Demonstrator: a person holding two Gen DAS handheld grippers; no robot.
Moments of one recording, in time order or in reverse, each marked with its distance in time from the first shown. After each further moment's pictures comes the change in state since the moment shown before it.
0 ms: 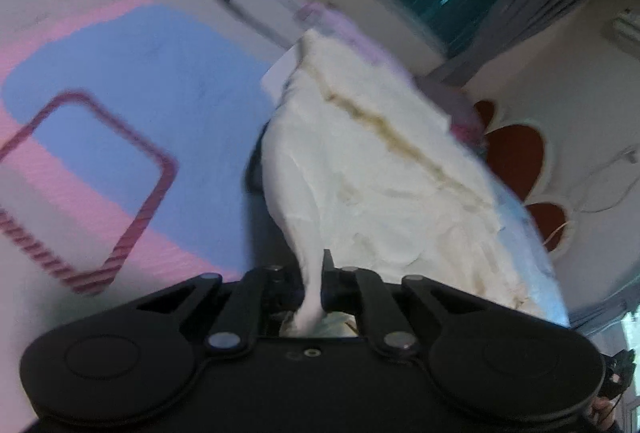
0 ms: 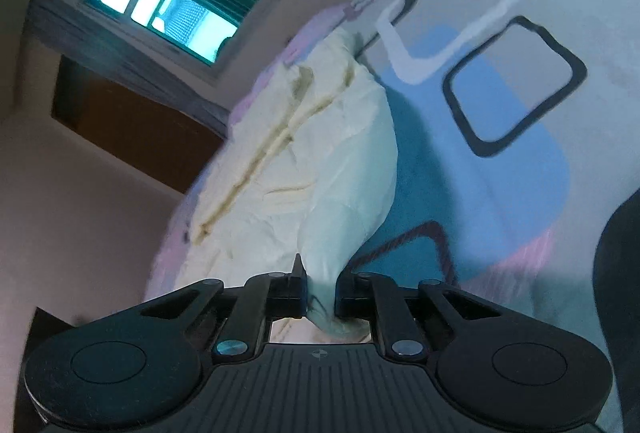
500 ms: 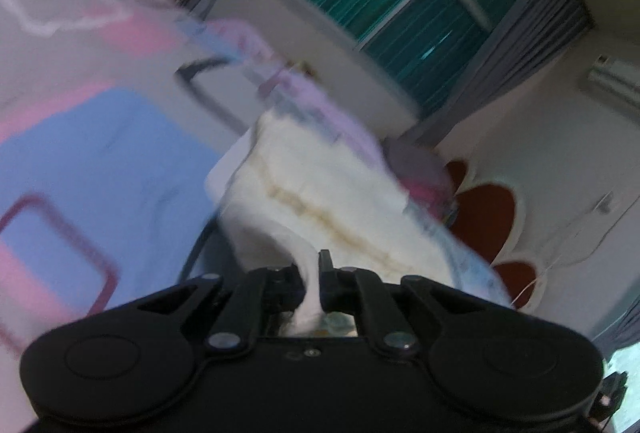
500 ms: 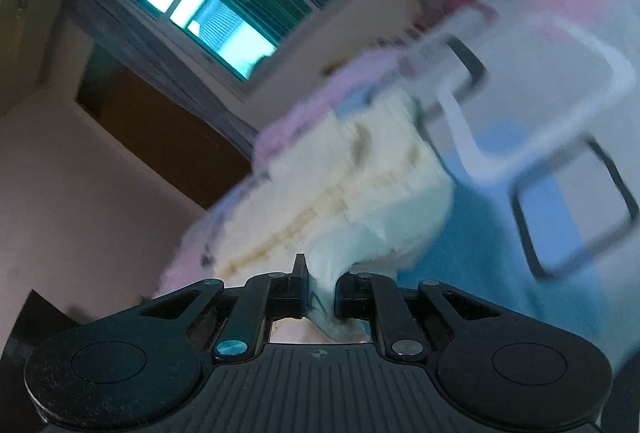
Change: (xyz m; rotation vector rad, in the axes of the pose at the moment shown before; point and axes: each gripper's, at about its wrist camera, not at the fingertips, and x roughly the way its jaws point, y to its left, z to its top) left arm -0.028 -0.047 0.058 -0.024 -0.220 -0.120; right arm -0.025 0.082 0.070 -0.131 -0.173 0.126
